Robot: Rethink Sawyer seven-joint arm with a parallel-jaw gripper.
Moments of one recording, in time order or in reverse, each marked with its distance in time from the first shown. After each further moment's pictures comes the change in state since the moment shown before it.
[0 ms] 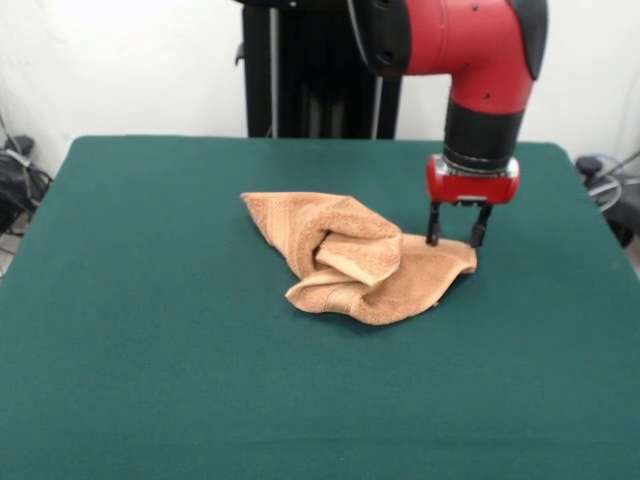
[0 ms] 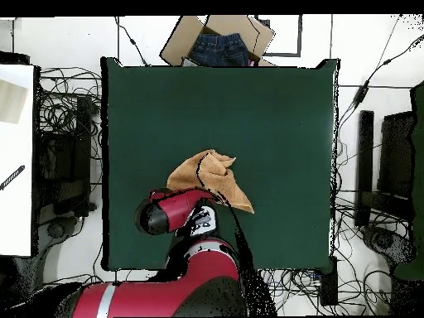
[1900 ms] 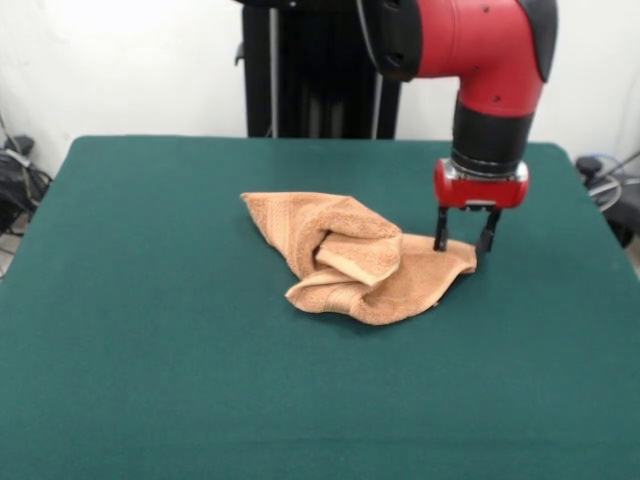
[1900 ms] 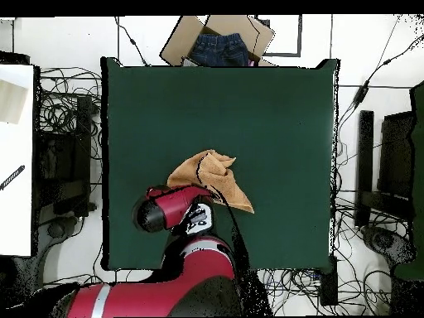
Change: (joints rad) arm 0.010 0.002 0.000 -0.023 0.000 0.001 0.000
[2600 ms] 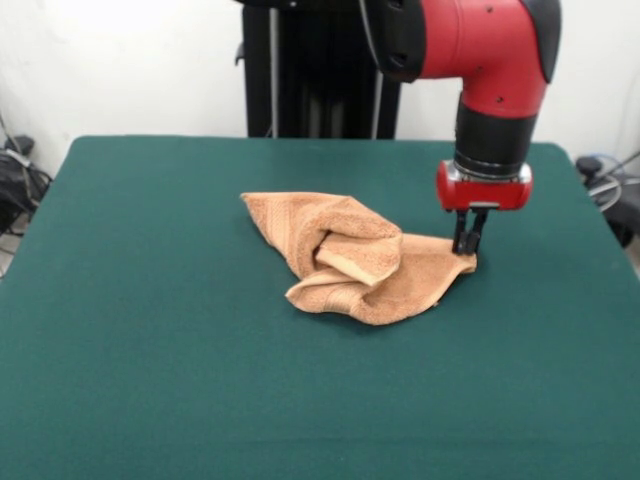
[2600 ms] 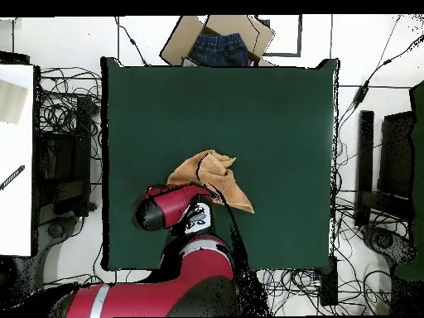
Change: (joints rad) arm 0.003 0.000 0.000 -0.008 0.000 0.000 0.000
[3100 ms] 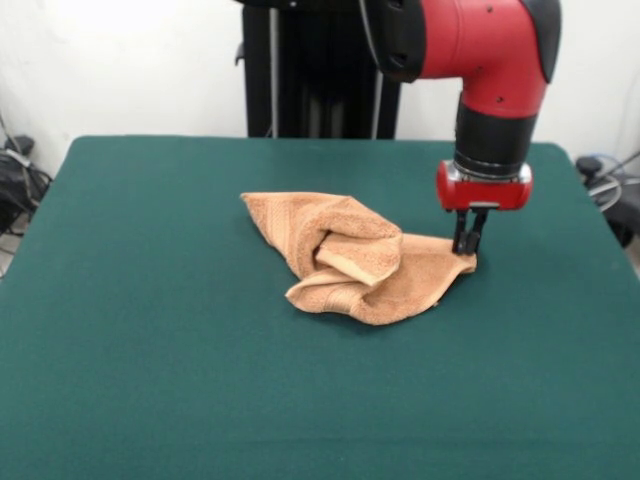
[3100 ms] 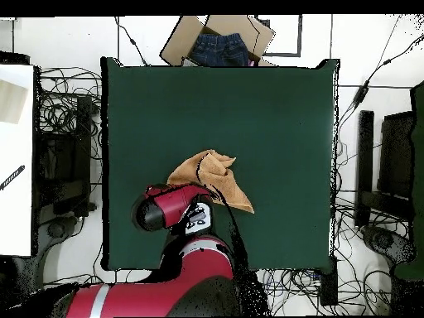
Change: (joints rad) arm 0.000 0.000 0.000 0.000 0.000 0.000 0.000
